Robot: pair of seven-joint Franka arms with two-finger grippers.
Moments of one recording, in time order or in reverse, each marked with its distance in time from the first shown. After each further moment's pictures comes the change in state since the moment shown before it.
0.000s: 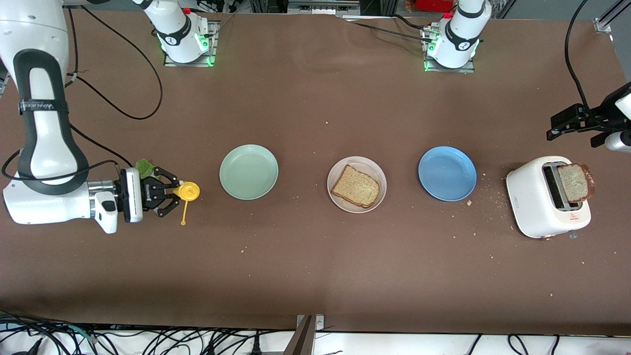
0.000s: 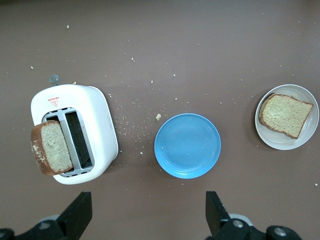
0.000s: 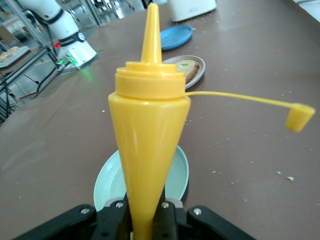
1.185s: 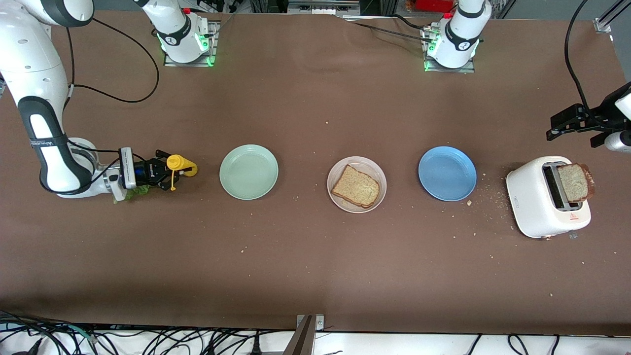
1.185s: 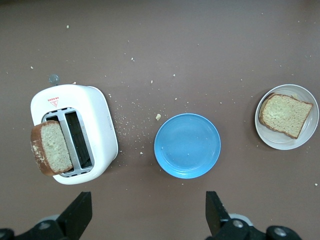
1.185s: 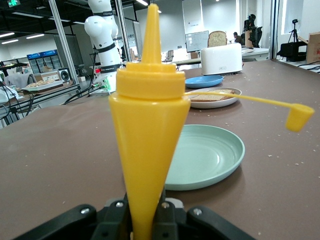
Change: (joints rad) left arm 0.000 0.000 0.000 0.000 0.000 0.000 0.000; right arm -0.192 0.145 0.010 -0.253 0.123 -0.073 -0.564
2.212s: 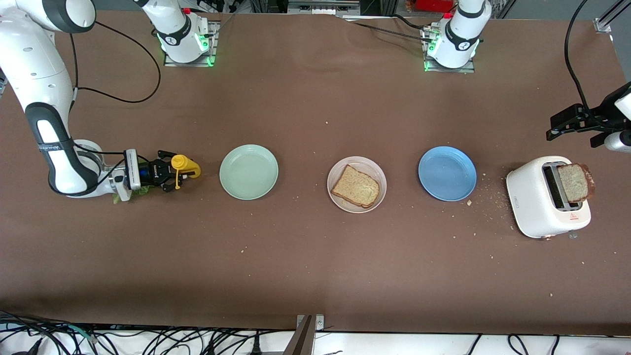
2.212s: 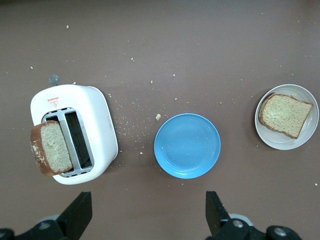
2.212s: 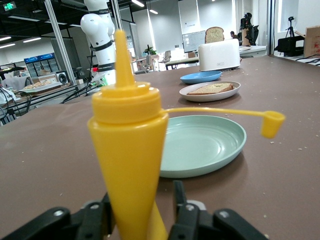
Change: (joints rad) left arm 0.000 0.000 0.000 0.000 0.000 0.000 0.000; right arm -0.002 0.037 -0.001 0.008 0.004 0.020 0.002
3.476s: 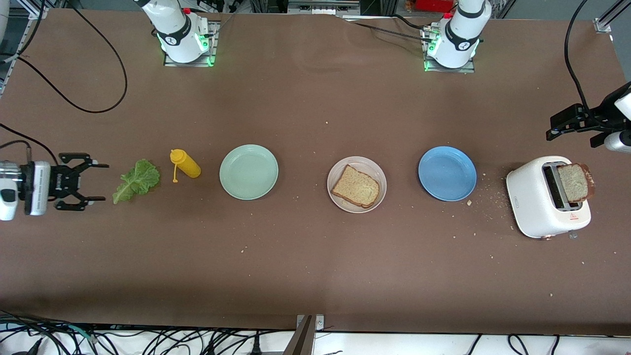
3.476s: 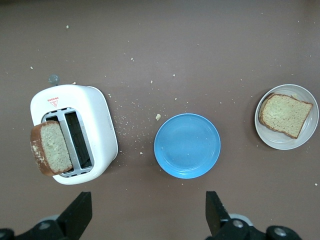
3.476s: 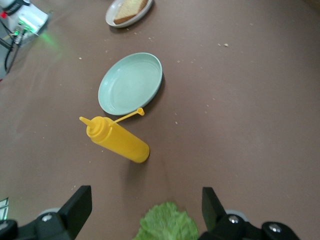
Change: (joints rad) left arm 0.000 0.000 0.000 0.000 0.000 0.000 0.000; right arm -0.011 -0.258 -0.056 0.381 -0.457 -0.025 0.878
